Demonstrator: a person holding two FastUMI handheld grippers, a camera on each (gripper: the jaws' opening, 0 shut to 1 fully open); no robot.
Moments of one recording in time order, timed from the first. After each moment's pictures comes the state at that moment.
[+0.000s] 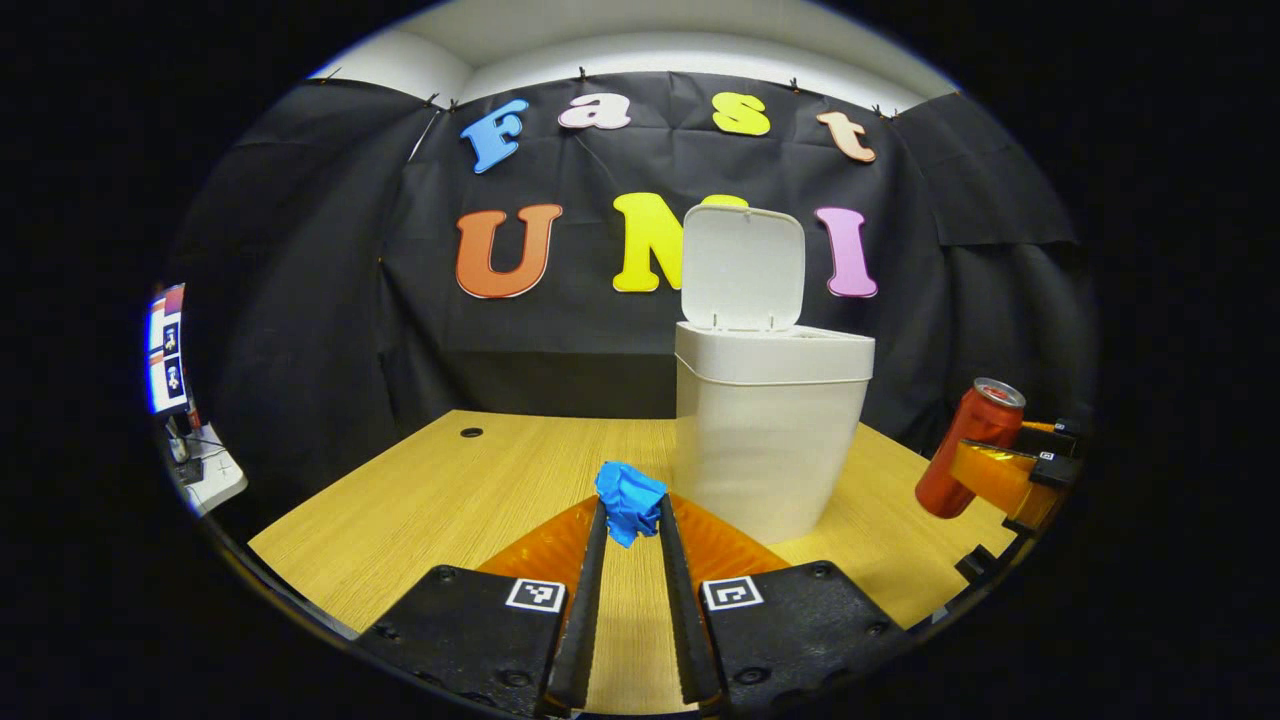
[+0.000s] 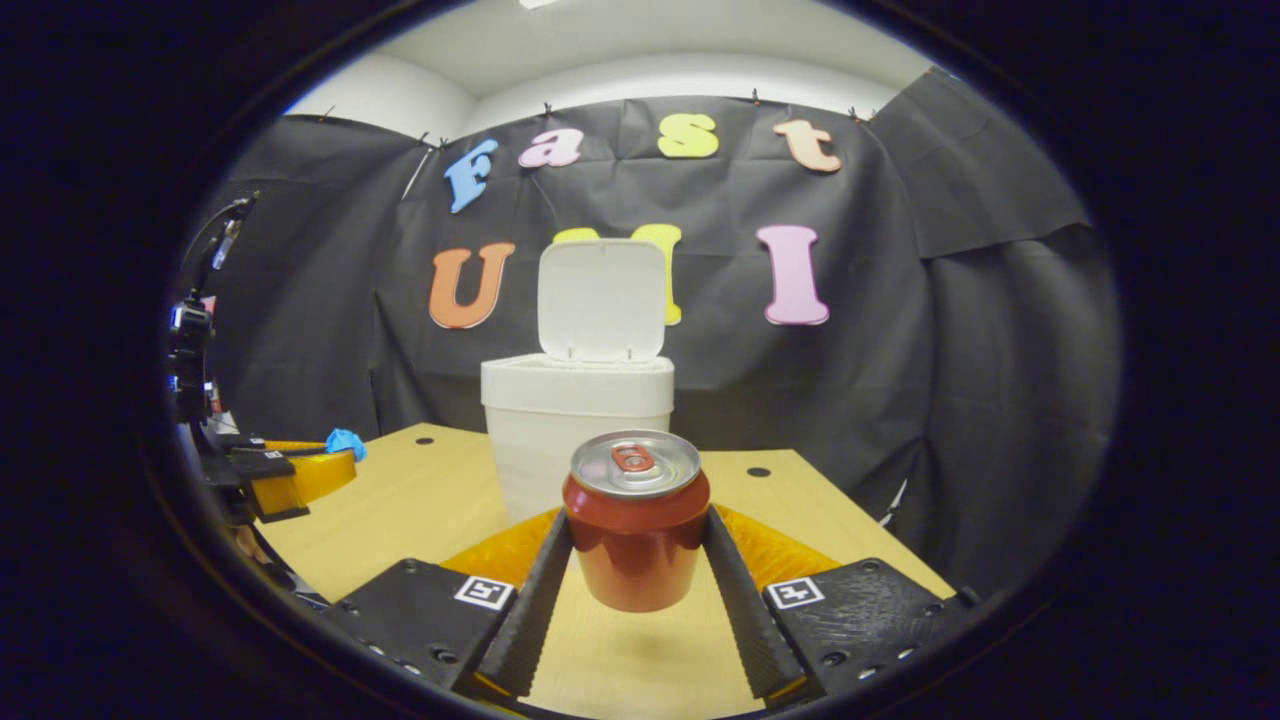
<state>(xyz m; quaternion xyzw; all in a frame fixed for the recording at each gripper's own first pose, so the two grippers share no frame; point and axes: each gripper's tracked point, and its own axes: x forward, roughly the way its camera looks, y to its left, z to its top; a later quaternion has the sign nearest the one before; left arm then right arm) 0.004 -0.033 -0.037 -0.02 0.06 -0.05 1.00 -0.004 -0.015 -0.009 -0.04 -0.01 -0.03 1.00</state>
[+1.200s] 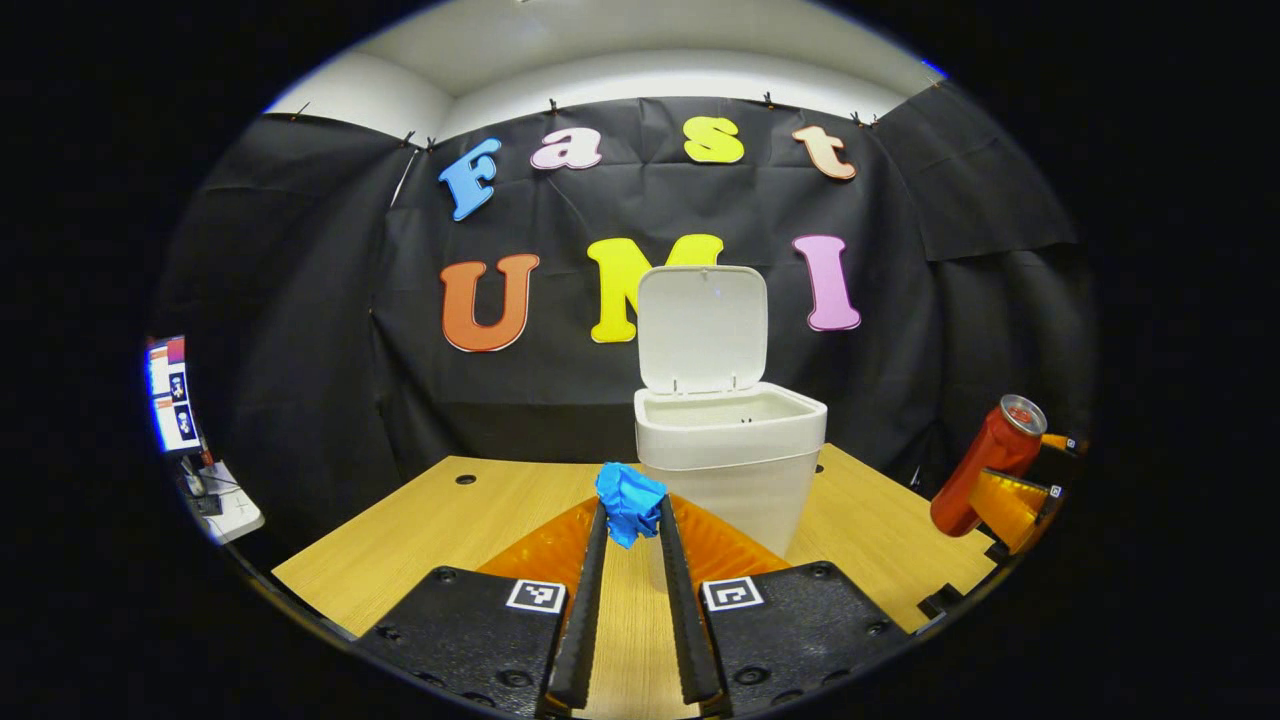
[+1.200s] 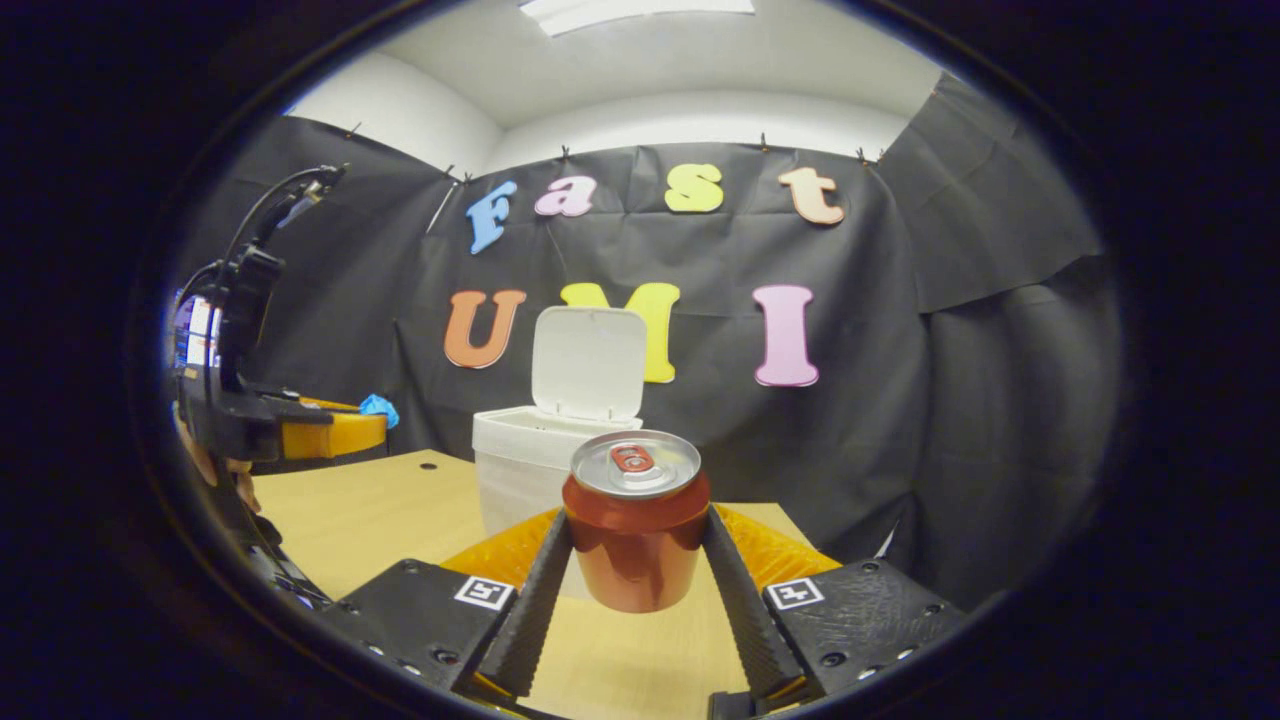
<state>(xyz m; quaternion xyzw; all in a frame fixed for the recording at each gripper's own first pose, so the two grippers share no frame) 0.005 -0.087 0.042 0.01 0.02 -0.05 1.00 -0.037 -0.059 0.030 -0.07 -0.06 0.01 1.00</state>
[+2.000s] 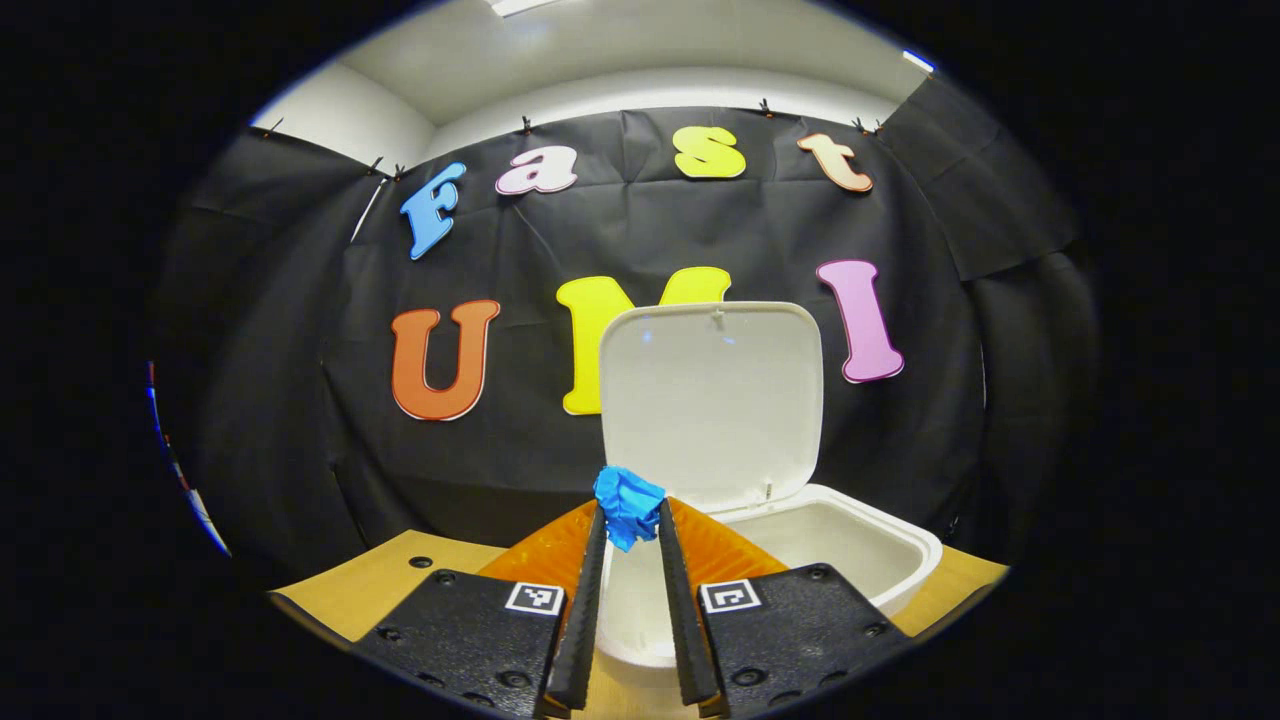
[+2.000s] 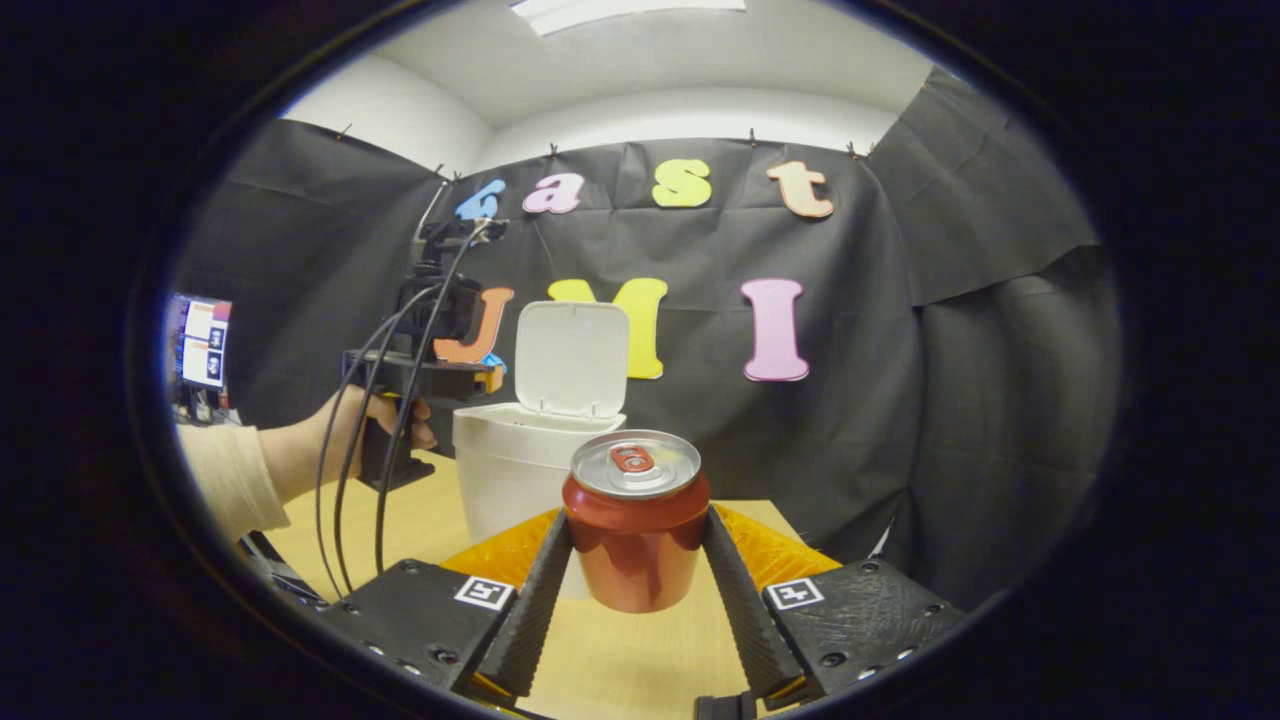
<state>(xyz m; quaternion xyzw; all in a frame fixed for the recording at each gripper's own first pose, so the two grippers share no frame) 0.197 -0.137 0.100 0.02 -0.06 -0.05 1.00 -0.028 -0.084 0.031 -0.06 -0.06 0.00 1.00</state>
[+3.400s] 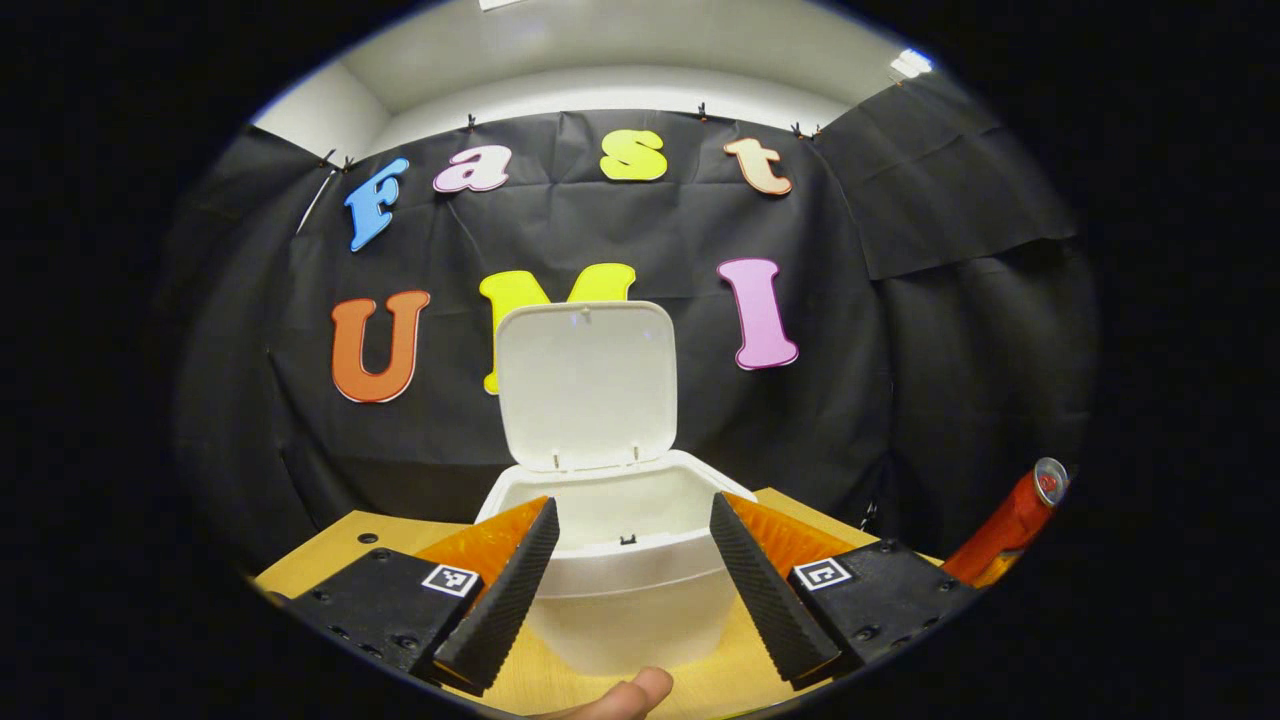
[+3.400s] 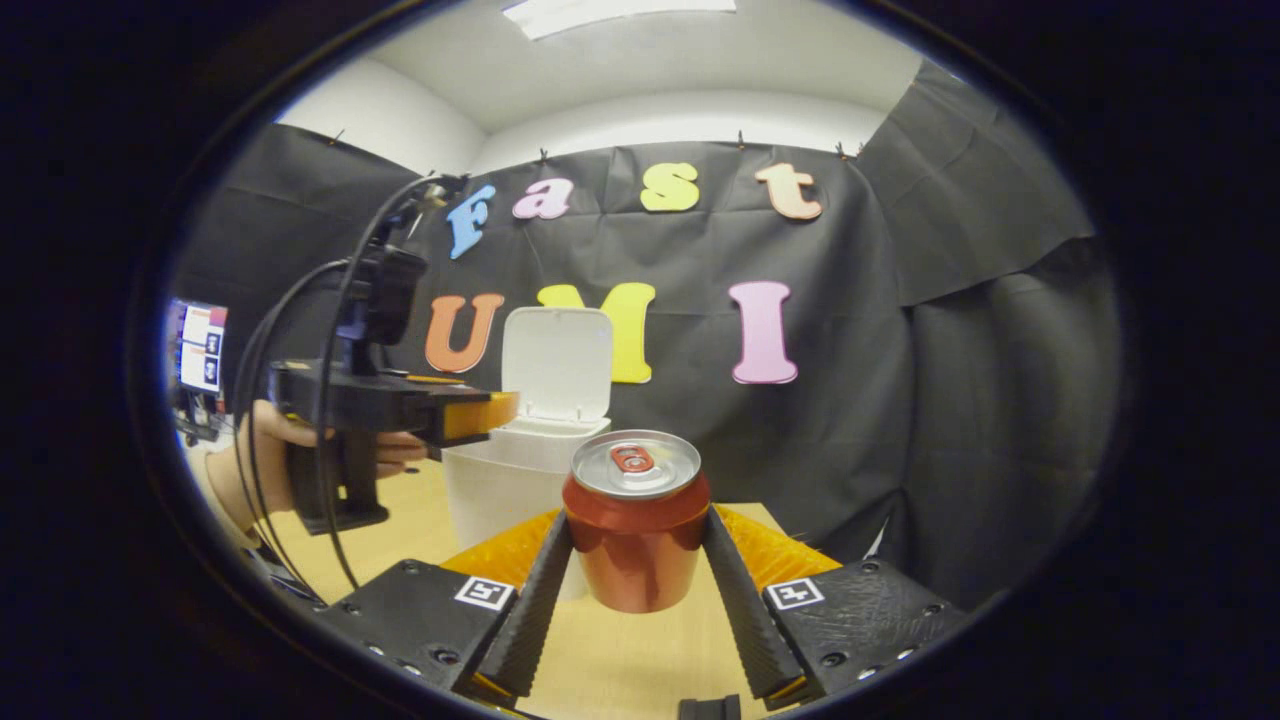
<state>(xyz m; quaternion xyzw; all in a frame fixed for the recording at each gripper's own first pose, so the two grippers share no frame) 0.090 -0.178 0.072 0.03 -0.04 -0.15 0.99 -0.026 -0.100 0.030 -0.06 -0.07 -0.01 1.00</state>
